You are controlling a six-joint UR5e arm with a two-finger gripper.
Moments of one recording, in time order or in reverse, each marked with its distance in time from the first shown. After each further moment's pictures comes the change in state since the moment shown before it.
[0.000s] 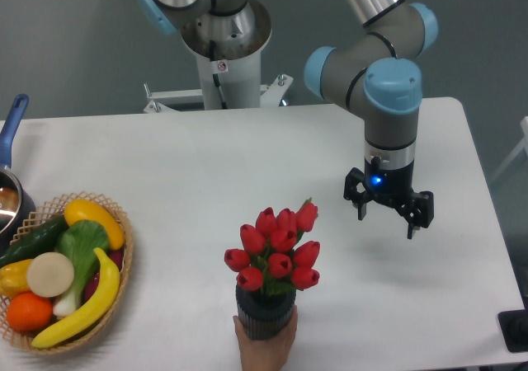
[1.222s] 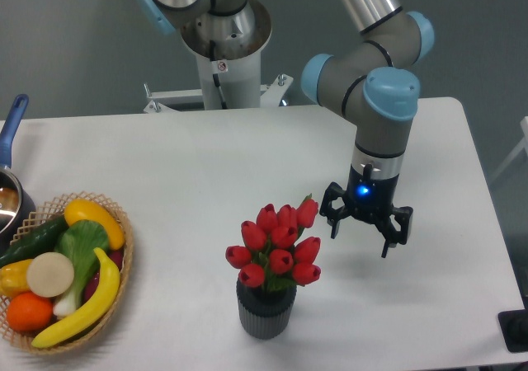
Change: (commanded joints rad) arm -0.005 -0.015 -0.003 0.017 -0.355 -0.135
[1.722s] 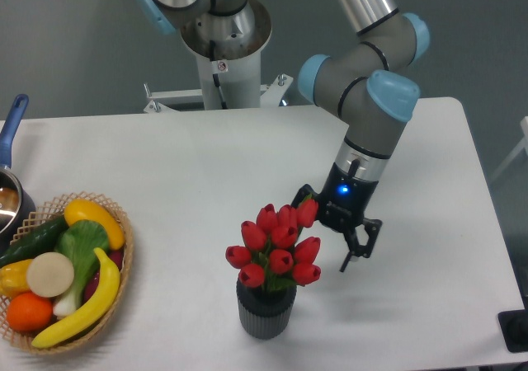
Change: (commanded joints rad) arm 0.006 0.006 -0.067 -0.002 -0.376 0.005
